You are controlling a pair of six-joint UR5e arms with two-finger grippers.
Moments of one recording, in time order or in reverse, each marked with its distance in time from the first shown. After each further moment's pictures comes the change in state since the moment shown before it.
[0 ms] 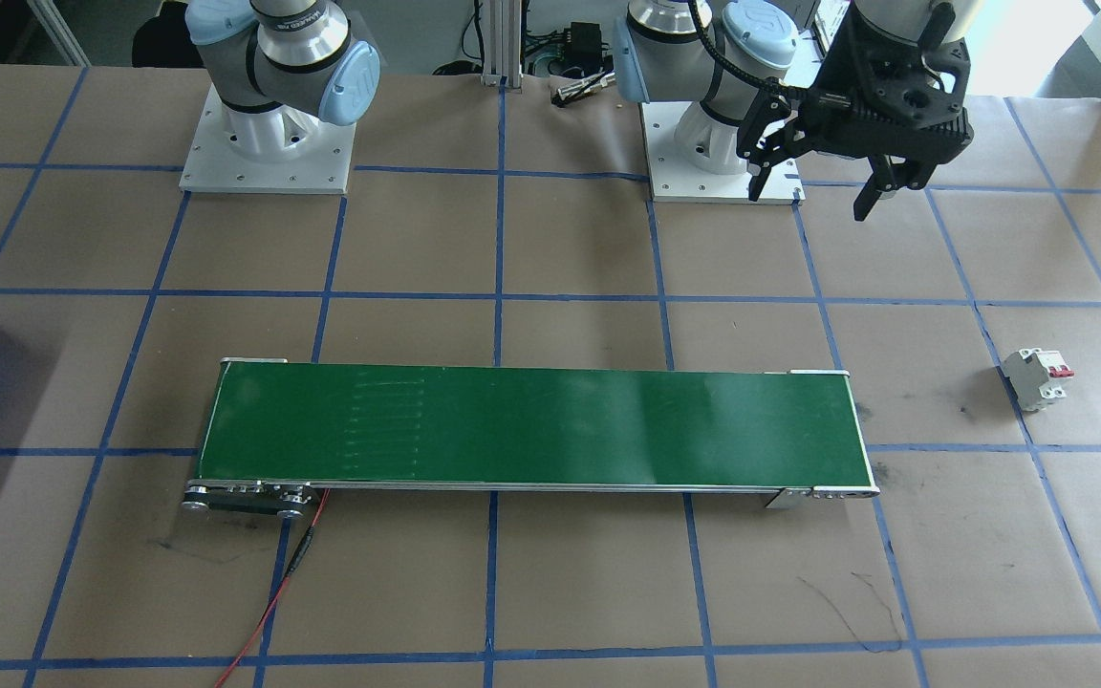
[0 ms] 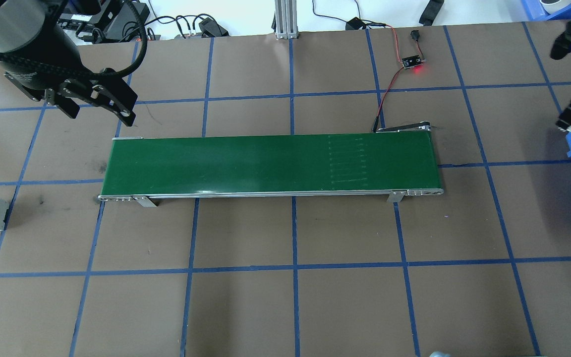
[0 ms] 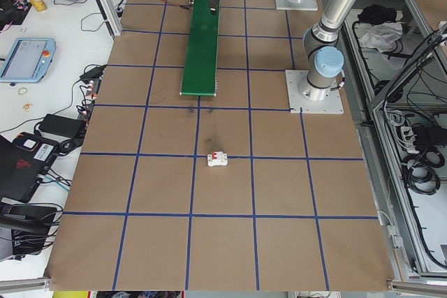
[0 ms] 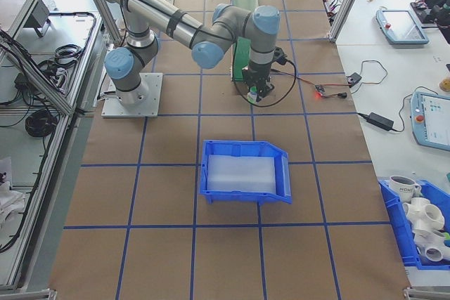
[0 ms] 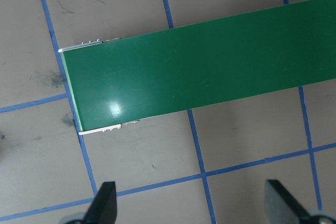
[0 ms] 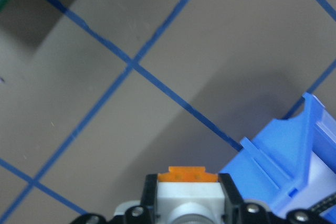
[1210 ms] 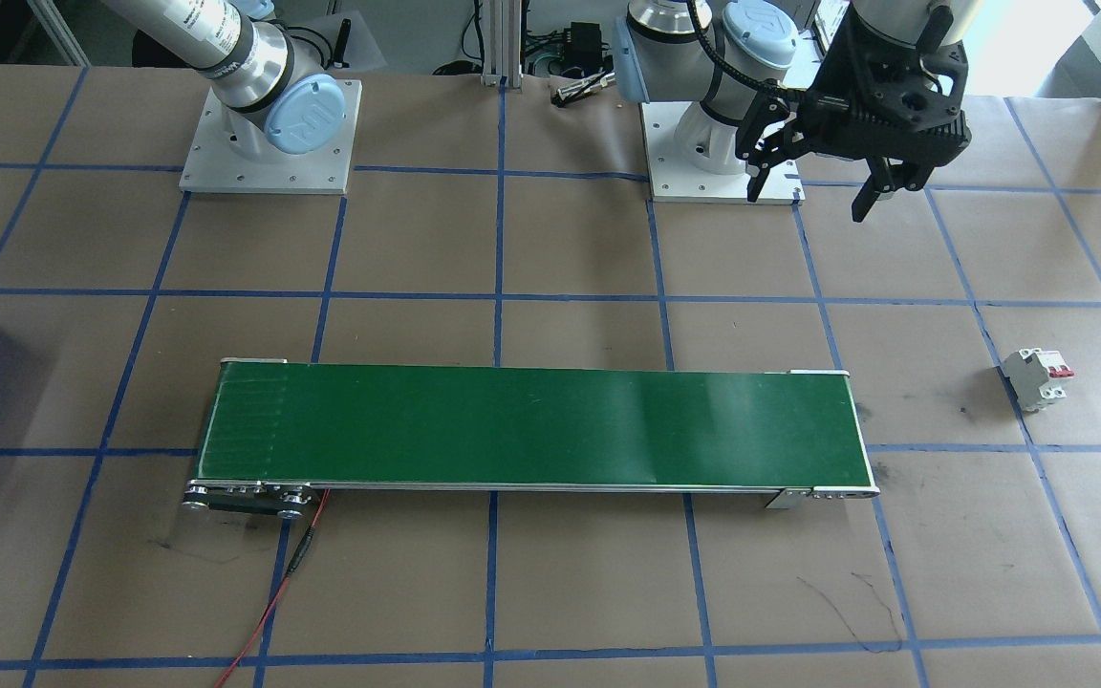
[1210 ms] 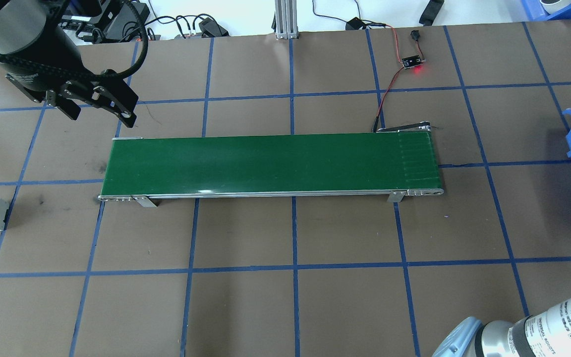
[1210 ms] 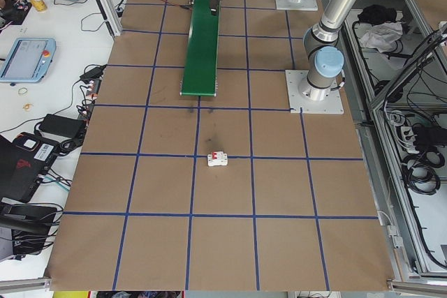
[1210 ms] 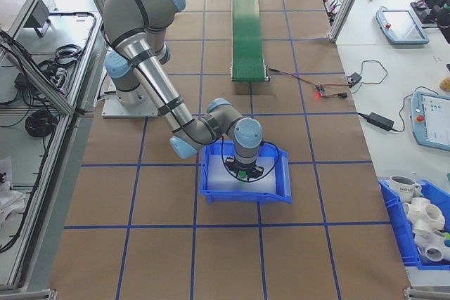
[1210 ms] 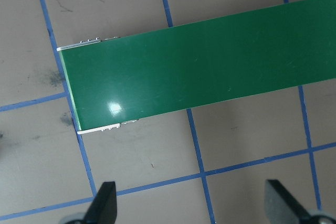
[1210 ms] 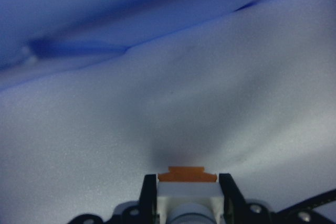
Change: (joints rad) left arm 0.000 0.000 -0.004 0.000 -0.001 -0.002; right arm -0.399 0.339 0.000 -0.353 0.085 -0.931
